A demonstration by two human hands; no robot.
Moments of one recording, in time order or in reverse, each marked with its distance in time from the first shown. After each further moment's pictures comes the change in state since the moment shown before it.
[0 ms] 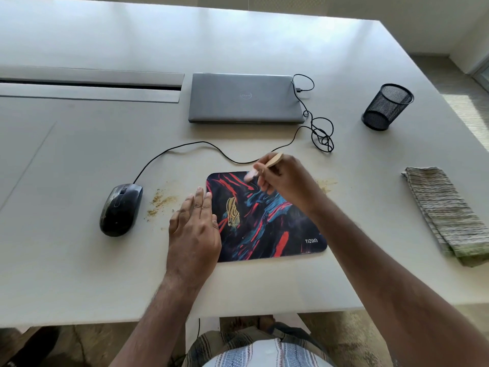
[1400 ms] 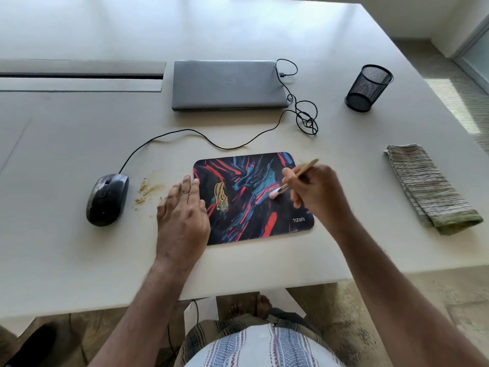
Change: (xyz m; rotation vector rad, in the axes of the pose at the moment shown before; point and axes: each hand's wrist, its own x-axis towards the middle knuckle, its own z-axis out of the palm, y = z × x) left_hand -0.001 0.000 -0.005 -0.047 -0.013 0.015; right_hand -0.089 0.006 -0.030 -0.007 0.273 0.193
